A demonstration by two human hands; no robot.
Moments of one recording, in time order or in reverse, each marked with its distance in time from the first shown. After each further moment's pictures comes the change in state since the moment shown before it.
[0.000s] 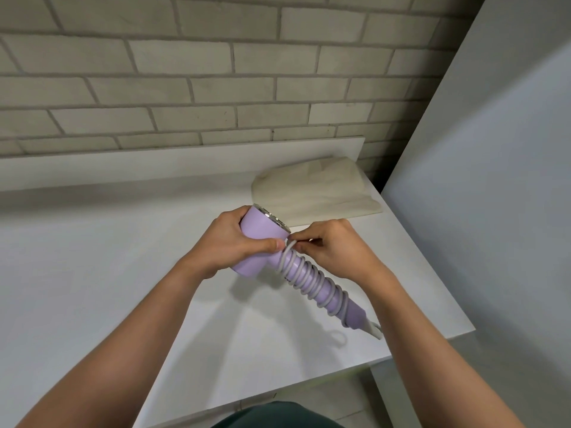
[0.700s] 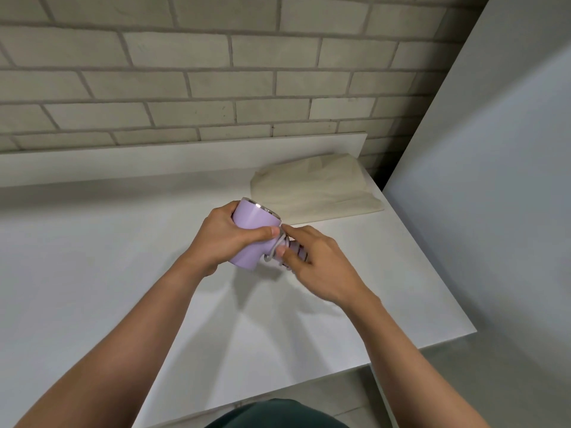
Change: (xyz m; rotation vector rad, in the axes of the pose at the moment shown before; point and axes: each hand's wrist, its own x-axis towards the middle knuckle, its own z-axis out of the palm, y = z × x) left_hand 0.012 -0.004 0.007 -0.106 0.148 -0.082; right_hand -0.016 -0.014 0.029 0.088 0.042 0.048
